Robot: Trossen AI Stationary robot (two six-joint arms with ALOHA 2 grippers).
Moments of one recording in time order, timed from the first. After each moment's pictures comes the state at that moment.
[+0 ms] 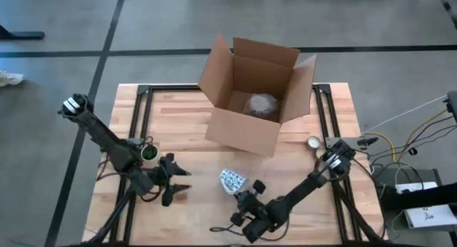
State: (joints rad) left arm -0.79 1.02 0.51 -0.03 -0.69 -0.73; right arm 0.64 2.32 1.50 -0.42 0.92 1.07
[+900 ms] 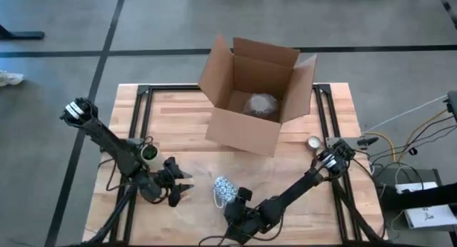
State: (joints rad) left arm -0.80 1.19 0.47 0.01 -0.71 -0.93; right arm 0.62 2.33 1.71 -0.48 0.53 0.72
